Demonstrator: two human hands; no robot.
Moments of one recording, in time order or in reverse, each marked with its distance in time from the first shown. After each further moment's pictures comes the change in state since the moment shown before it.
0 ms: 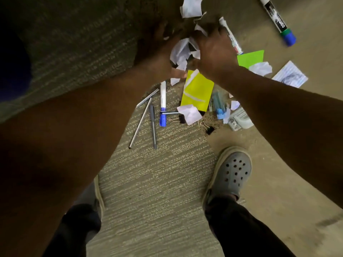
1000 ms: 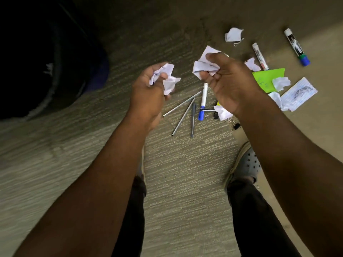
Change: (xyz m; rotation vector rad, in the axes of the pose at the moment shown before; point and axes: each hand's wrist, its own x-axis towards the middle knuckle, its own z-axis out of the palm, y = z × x) left_hand -0.189 -0.001 -0.165 -1.413 0.369 -0.688; right_hand -0.083 -0.170 -0.154 2.005 -0.061 0.619
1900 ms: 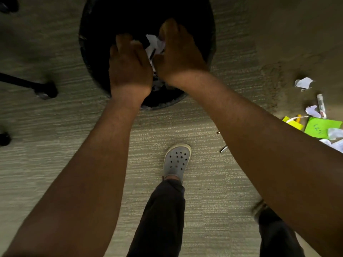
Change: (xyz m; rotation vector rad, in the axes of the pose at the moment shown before) left_hand 0.017 0.103 -0.263 0.796 0.586 0.454; right_hand -0.043 0.101 0.320 -1.453 -0.399 -0.654
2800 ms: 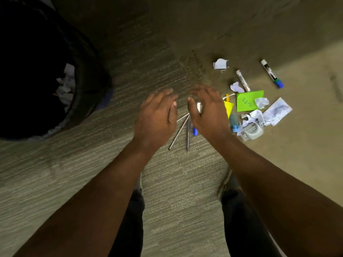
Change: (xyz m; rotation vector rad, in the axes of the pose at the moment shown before) left_hand -0.161 0.142 0.163 0.049 -0.450 0.625; right_hand -0.172 0.273 -0.095 -0.127 0.375 0.235
